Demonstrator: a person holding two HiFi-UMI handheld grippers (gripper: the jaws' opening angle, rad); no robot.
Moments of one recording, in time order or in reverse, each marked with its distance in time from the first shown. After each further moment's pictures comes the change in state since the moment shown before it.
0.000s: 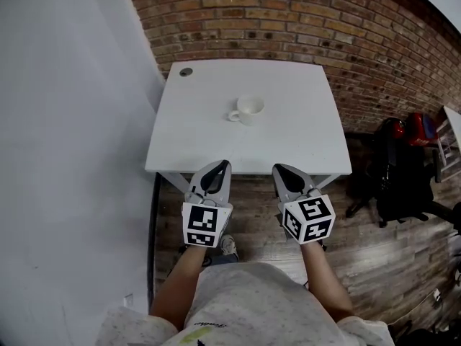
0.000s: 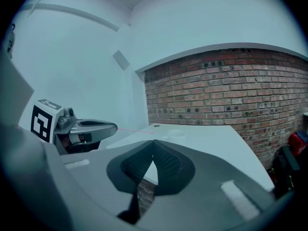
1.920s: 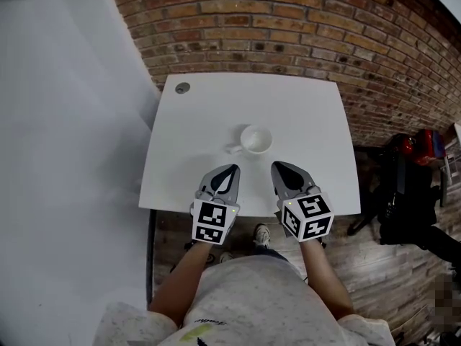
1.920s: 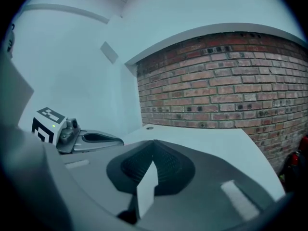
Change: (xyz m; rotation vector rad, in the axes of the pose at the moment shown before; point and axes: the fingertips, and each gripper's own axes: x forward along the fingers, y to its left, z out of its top) left arm 0.176 0.075 -0.035 -0.045 0.116 -0.060; right arm 0.166 -0.090 0.041 0.007 0.033 0.020
